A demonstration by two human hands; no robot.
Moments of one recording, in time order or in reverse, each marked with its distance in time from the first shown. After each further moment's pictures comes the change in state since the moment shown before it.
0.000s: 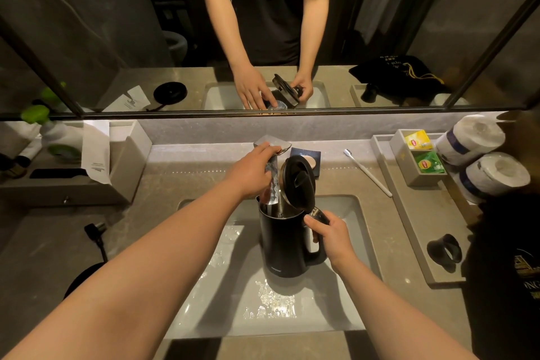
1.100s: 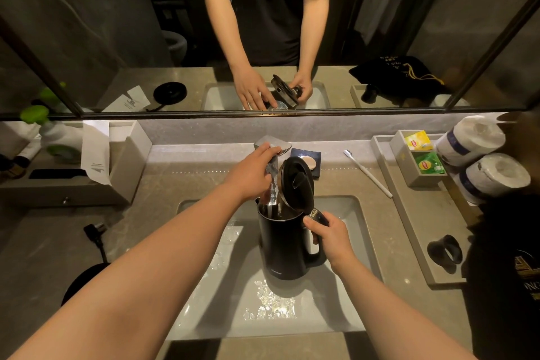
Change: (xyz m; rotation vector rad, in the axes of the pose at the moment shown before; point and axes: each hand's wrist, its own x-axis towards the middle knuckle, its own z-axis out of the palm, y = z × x) left_hand -0.005 -0.001 0.002 0.011 0.011 0.001; right_hand 0.002 0.003 0.001 -0.014 0.011 0.009
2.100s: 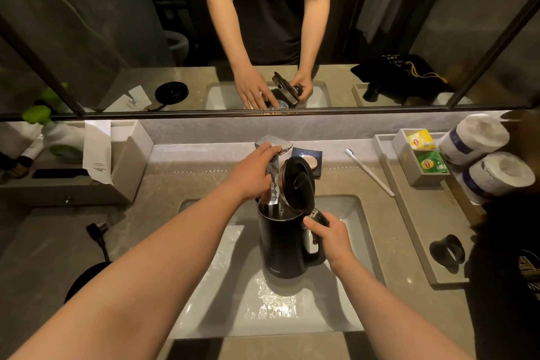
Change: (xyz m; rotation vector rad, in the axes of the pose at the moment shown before) left_hand -0.001 0.002 -0.001 0.021 -0.012 -0.011; right_hand -0.002 0.004 0.001 0.018 -0.001 -0.030
